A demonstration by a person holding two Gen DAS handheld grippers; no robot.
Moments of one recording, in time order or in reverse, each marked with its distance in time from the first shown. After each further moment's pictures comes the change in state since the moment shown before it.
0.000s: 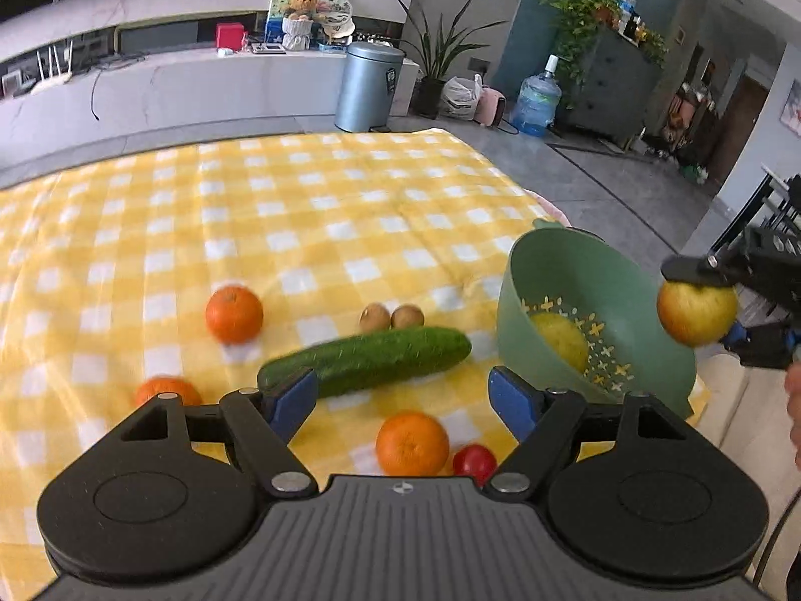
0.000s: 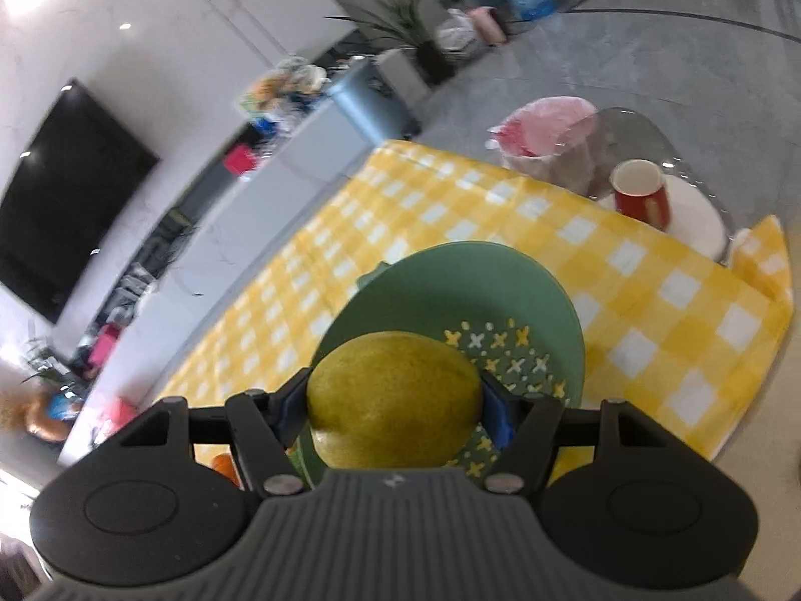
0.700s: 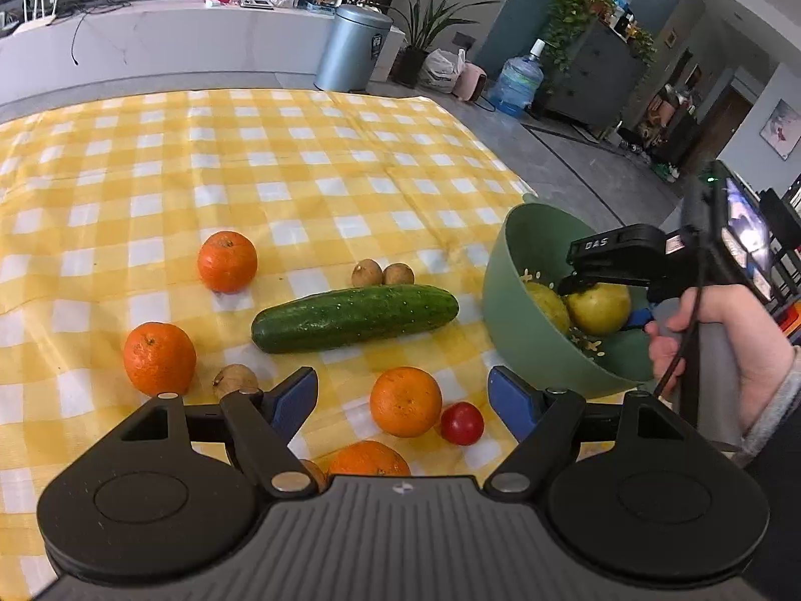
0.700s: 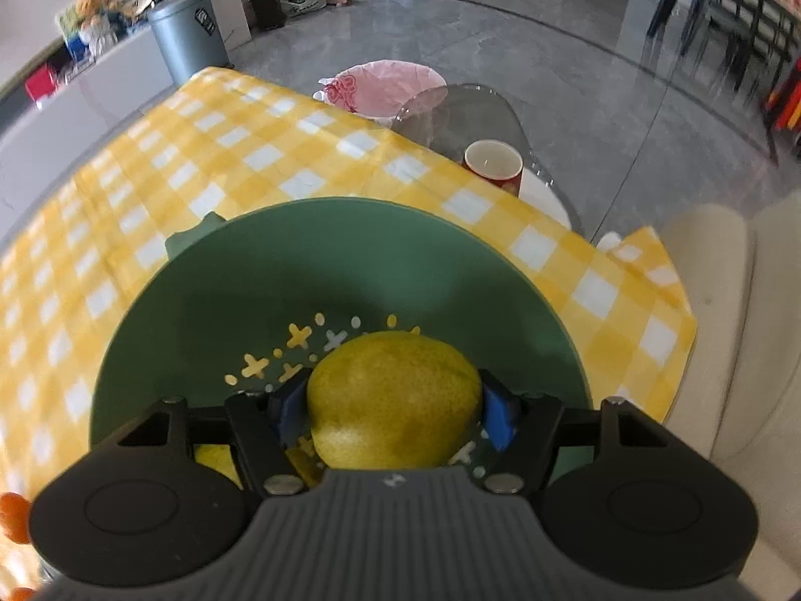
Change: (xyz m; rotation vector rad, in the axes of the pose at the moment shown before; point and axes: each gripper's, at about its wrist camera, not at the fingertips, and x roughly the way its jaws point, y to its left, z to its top) left arm -0.011 0.030 -0.010 -0.077 0.083 -0.112; right arm 0.109 0.033 0.002 -0.107 0.086 -0.604
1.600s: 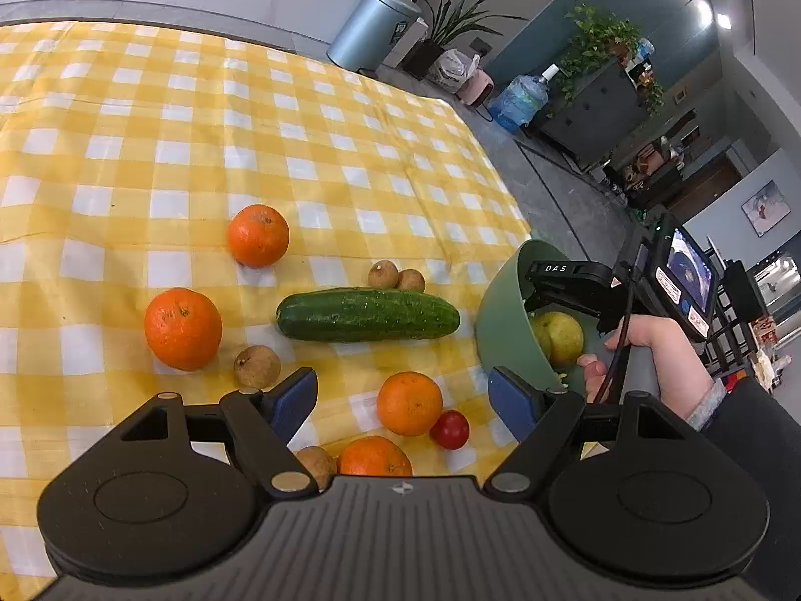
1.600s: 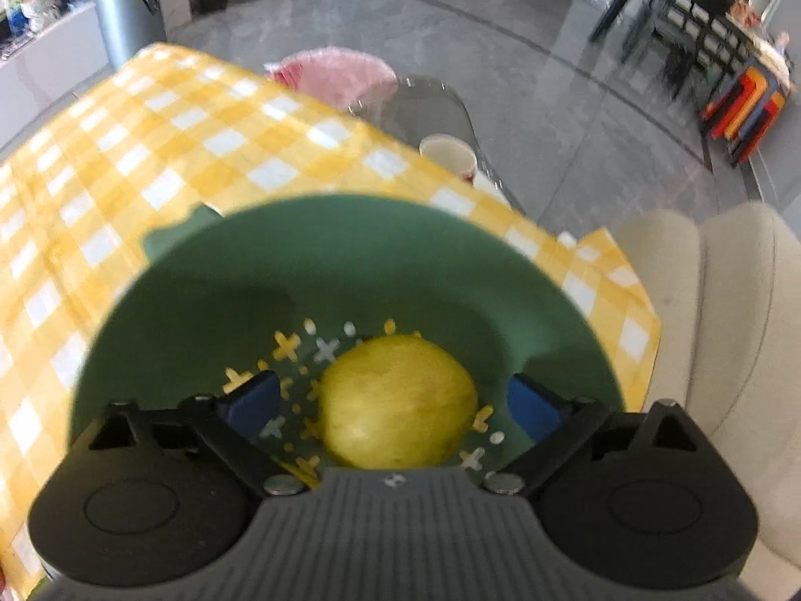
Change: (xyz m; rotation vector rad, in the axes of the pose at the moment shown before) left arm -0.017 0.052 0.011 -0.209 0.041 -0.138; right arm 0.011 0.039 0.005 -0.007 0.005 -0.206
